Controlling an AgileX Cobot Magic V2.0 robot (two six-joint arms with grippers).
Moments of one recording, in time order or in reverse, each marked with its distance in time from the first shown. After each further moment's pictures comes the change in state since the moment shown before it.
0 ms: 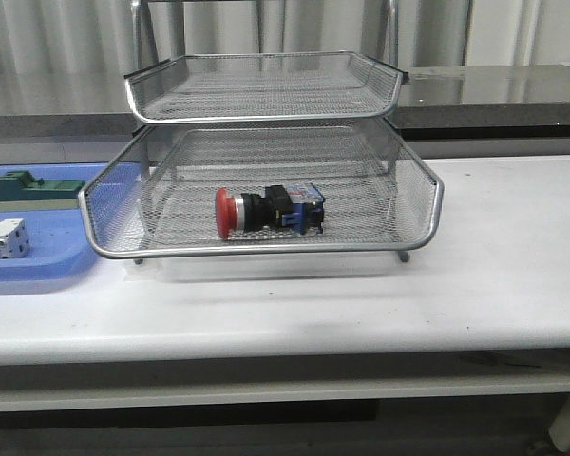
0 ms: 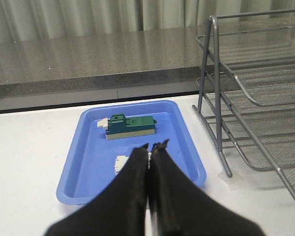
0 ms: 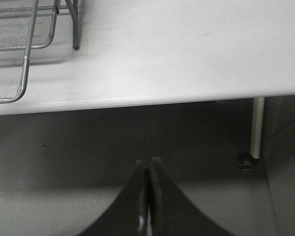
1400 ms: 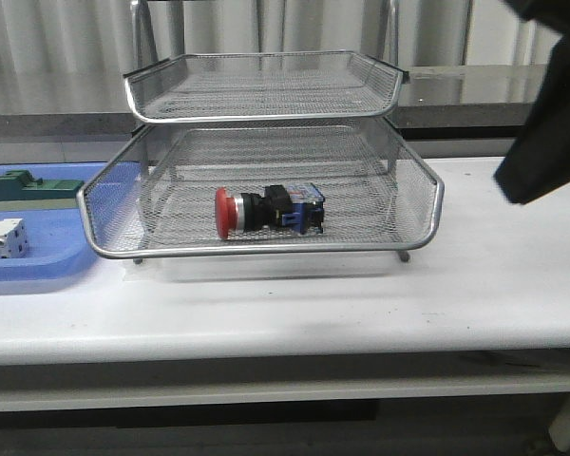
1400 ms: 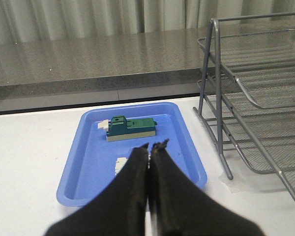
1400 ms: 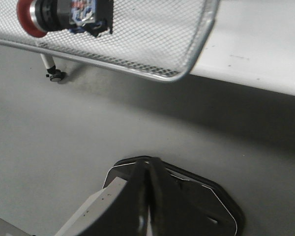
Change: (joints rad) left arm 0.000 0.000 0.000 -0.004 -0.006 0.000; right arm 0.171 0.601 0.000 0.559 -0.336 -0.371
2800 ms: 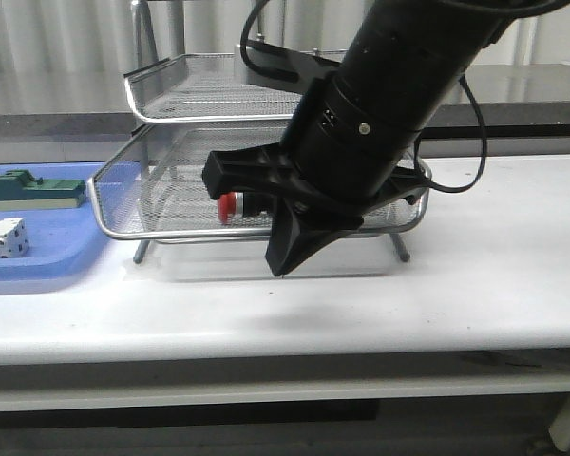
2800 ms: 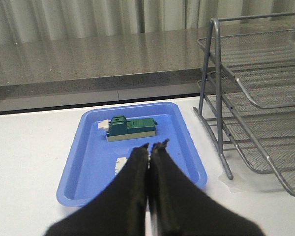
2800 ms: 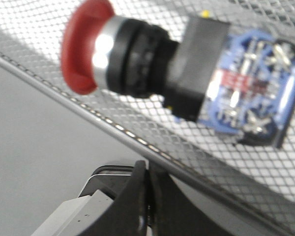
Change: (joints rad) left arm 0.000 0.000 0.000 0.000 0.000 0.000; right arm 0.253 0.569 -0.314 -0.066 -0.247 -0.006
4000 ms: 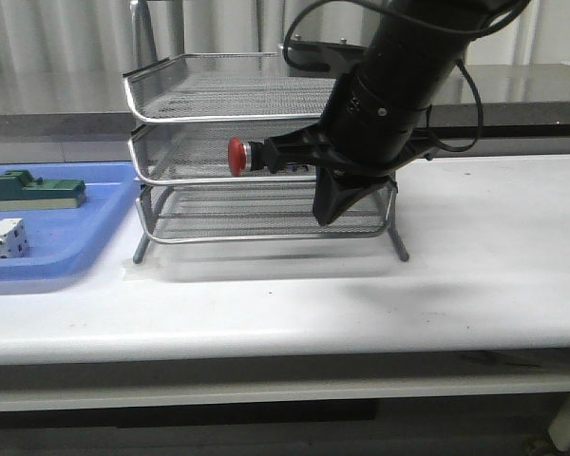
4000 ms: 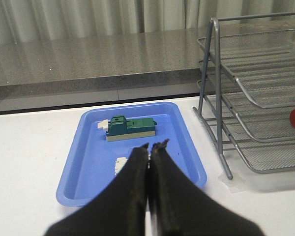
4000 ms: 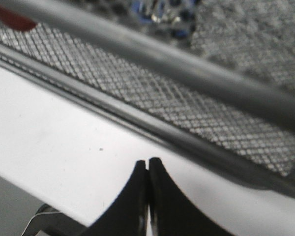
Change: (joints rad) left arm 0.000 0.000 0.000 0.000 0.000 0.000; right arm -0.143 0.148 -0.215 -0.171 0.038 0.000
